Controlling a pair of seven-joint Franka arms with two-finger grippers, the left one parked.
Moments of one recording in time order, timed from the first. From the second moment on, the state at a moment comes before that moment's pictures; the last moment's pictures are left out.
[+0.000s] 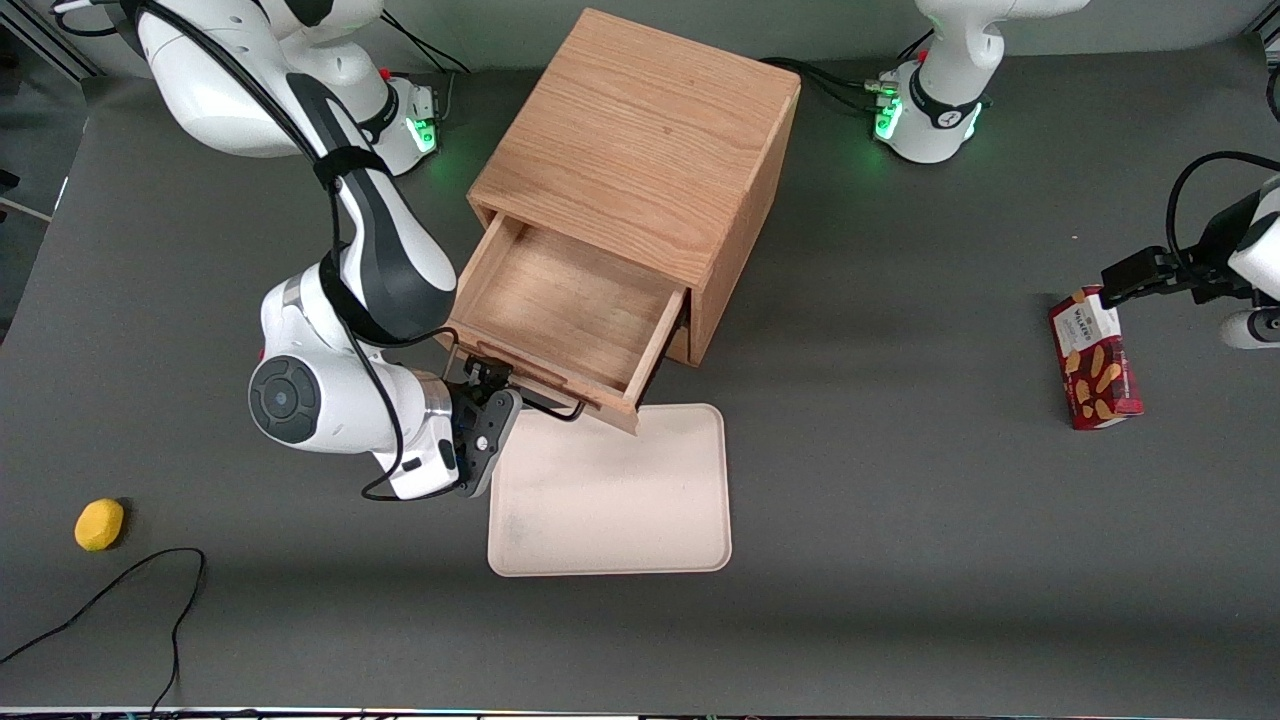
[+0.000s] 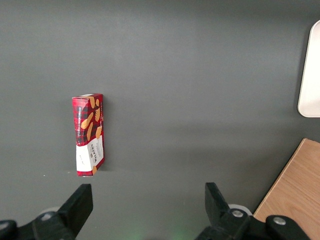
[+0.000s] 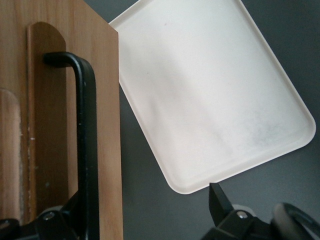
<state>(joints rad) 0.32 0.62 0.06 -1.29 0.26 1.82 -0.77</state>
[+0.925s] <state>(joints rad) 0.29 0.65 0.06 -1.27 0.26 1.88 -0.77</state>
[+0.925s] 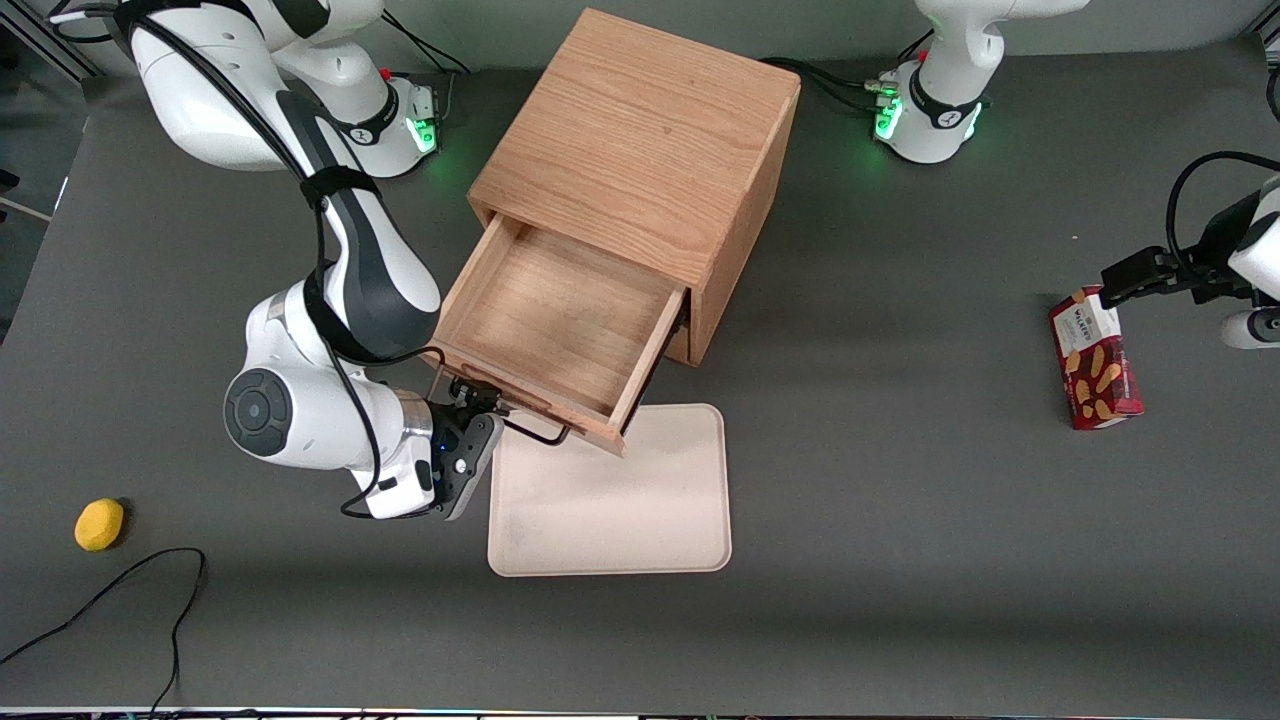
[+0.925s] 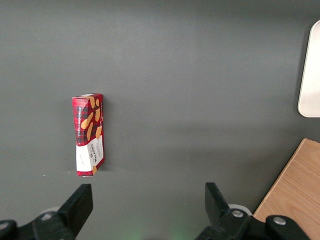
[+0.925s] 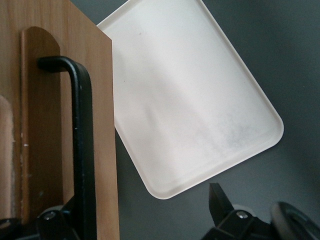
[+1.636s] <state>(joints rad) 0.27 0.66 0.06 -1.24 0.30 1.87 -0.77</state>
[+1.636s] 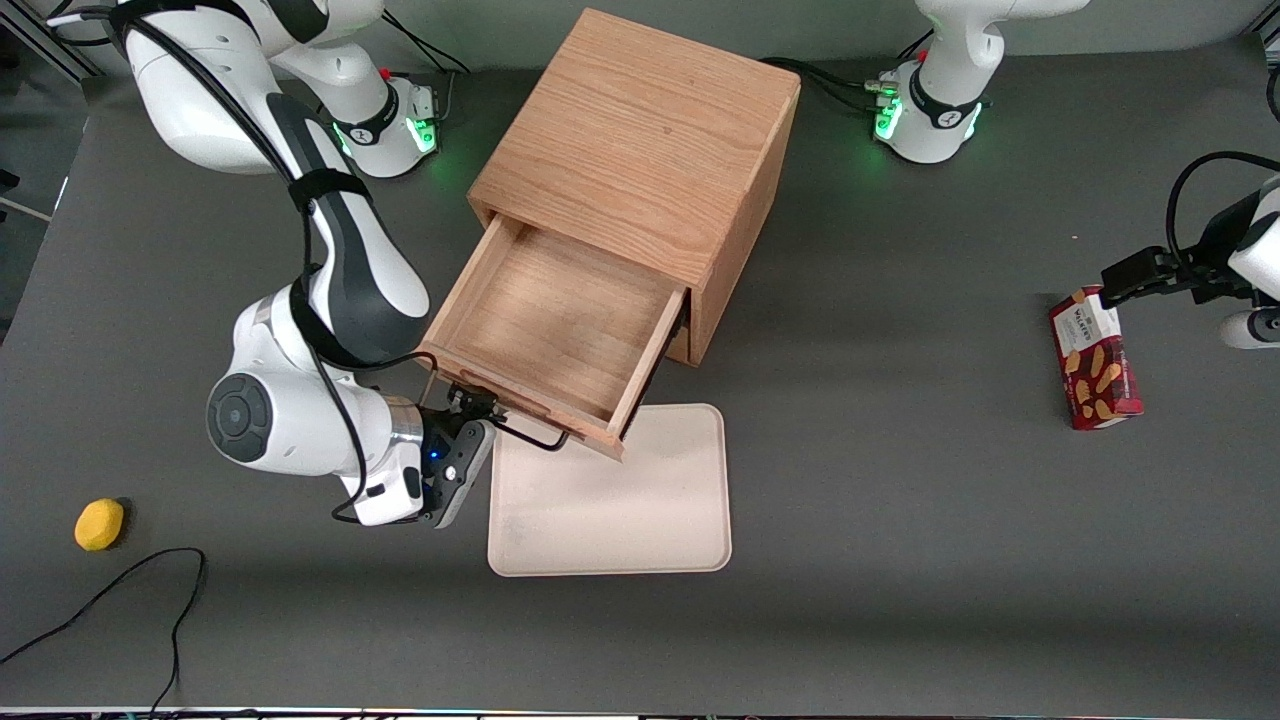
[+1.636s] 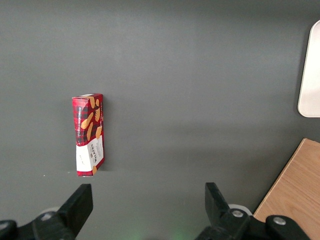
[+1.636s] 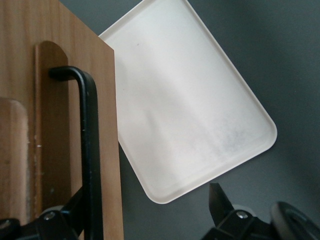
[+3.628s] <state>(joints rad) 0.18 0.67 0.06 -1.15 0.31 1.84 -0.80</state>
